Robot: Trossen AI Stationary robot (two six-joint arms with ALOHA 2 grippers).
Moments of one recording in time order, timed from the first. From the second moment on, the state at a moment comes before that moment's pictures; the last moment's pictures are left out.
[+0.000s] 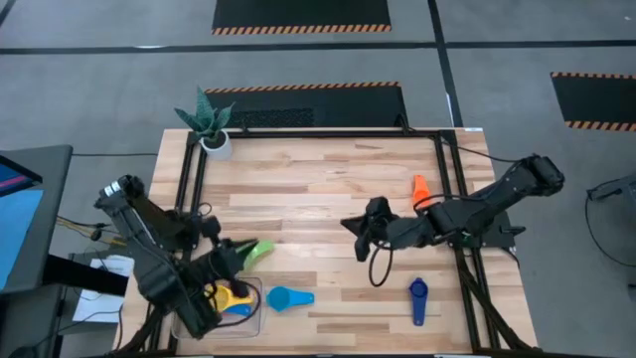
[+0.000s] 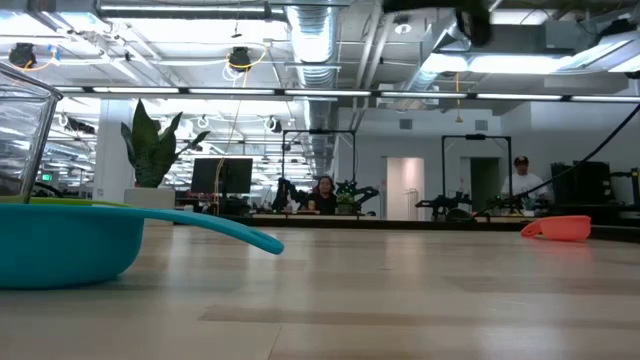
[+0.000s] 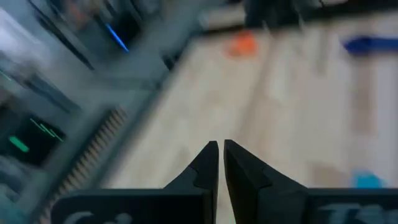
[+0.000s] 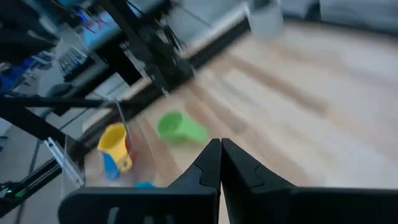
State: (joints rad) left arm -0.86 1.59 1.64 -1.57 -1.17 -1.04; right arm 0.38 1.33 0.99 -0.08 0.66 0.73
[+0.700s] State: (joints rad) left arm -0.28 1.60 1.46 -1.34 -1.02 -0.99; right arm -0.23 1.33 0.99 -1.00 0.60 0.80
